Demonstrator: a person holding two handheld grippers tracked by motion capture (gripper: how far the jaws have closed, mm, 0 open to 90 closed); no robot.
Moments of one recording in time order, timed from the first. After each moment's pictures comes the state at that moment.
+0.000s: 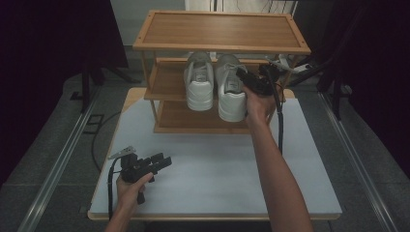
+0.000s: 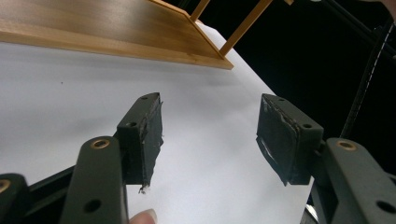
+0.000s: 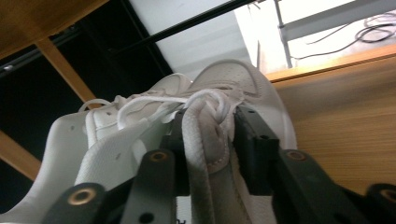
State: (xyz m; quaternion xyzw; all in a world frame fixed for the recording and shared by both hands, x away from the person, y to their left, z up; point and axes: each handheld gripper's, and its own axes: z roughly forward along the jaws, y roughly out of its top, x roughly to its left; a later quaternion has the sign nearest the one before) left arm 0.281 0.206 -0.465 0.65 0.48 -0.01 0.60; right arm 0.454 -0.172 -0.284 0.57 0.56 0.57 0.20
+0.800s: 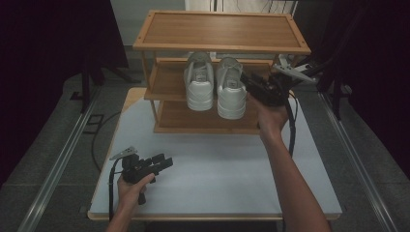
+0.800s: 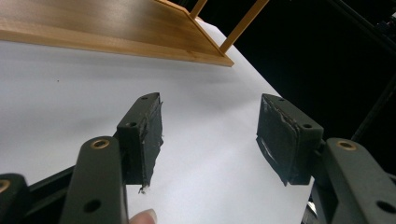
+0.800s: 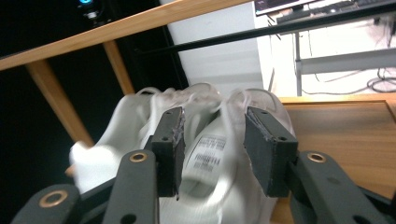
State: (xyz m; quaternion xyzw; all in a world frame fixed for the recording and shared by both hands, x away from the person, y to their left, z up) left arm 0.279 0.203 -0.465 0.65 0.47 -0.01 0.59; right arm 0.390 -0.185 -0.259 0.48 0.60 0.59 0.25
